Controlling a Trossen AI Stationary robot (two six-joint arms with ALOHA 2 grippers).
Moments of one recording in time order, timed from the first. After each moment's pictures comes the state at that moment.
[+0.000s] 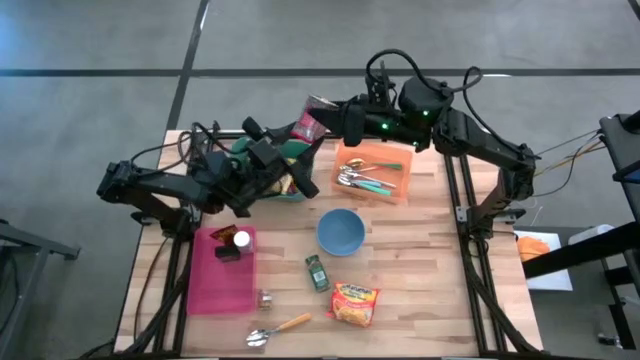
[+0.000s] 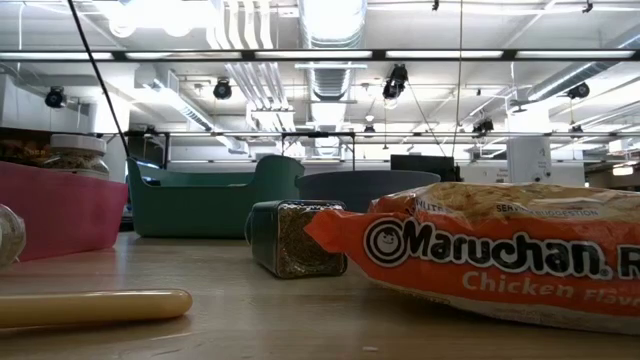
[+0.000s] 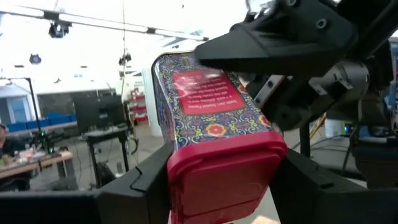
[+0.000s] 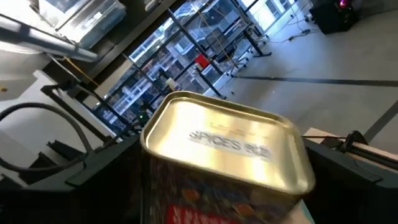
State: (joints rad) left arm -0.19 1.46 1.47 0.39 -0.87 0.43; right arm -0.10 1.66 2.12 -0.42 0.17 0.76
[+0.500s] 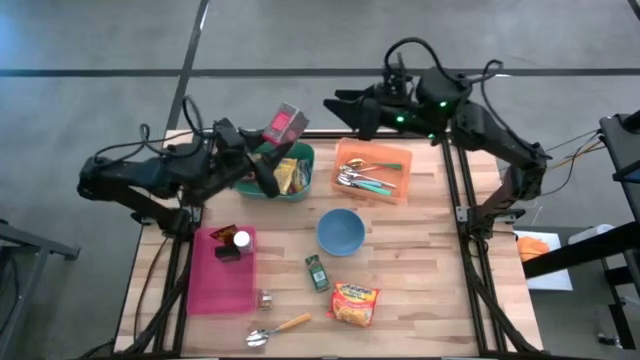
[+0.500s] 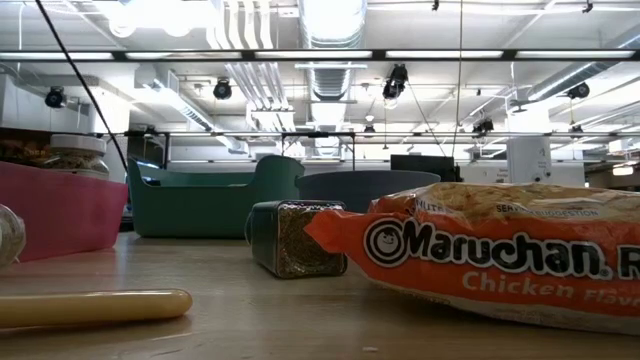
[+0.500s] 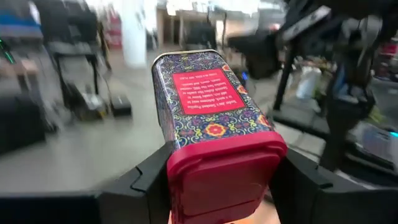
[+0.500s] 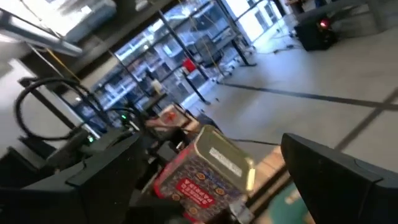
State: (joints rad) left arm -0.20 1.23 1.47 -0.27 -0.85 -0.12; right arm -0.13 1.60 2.12 -0.52 0.18 0.67
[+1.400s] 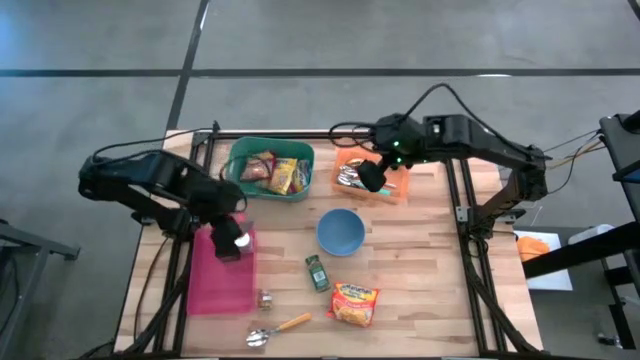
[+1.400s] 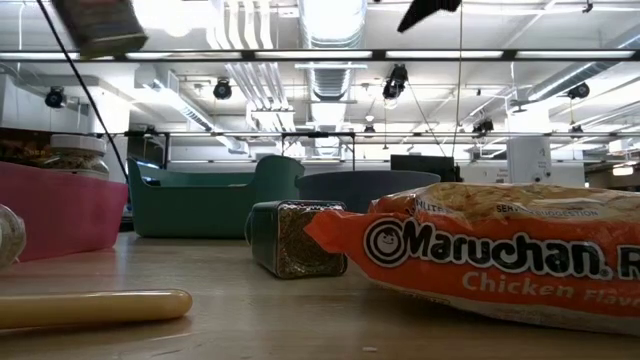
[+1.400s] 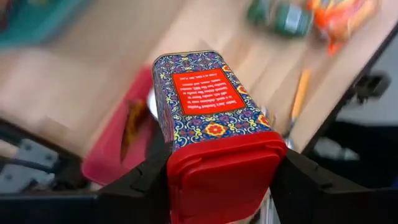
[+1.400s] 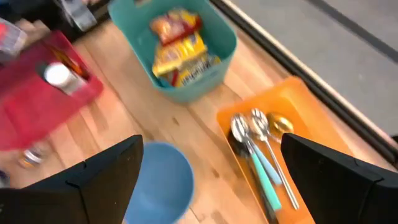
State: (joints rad) left arm -0.20 1.27 1.54 -1.58 0.06 -0.87; right arm -0.11 1.56 1.91 -1.24 0.24 0.52
